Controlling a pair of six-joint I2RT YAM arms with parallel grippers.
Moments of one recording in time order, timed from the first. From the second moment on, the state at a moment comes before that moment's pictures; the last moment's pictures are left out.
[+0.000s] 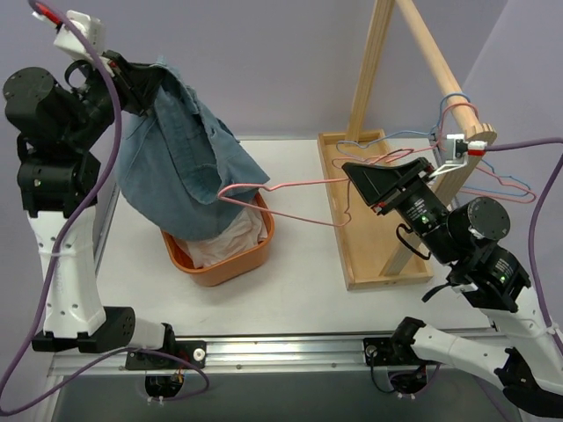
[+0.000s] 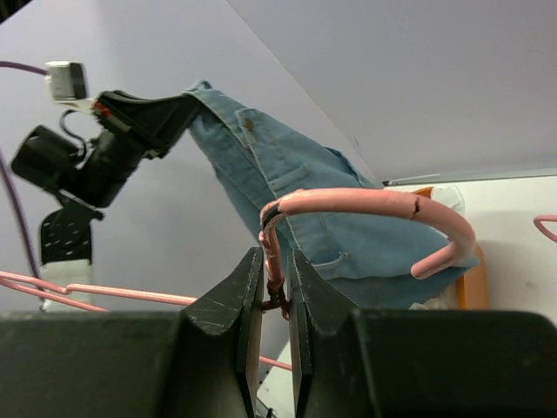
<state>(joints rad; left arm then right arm) -0.07 1.41 2.22 -0.59 0.39 -0.17 0.83 0.85 1.35 -0.25 0.18 0.71</state>
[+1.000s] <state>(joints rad) 0.02 1.47 1.48 -0.37 0.64 -0.37 0.83 0.79 1.32 -0.36 0.23 0.71</state>
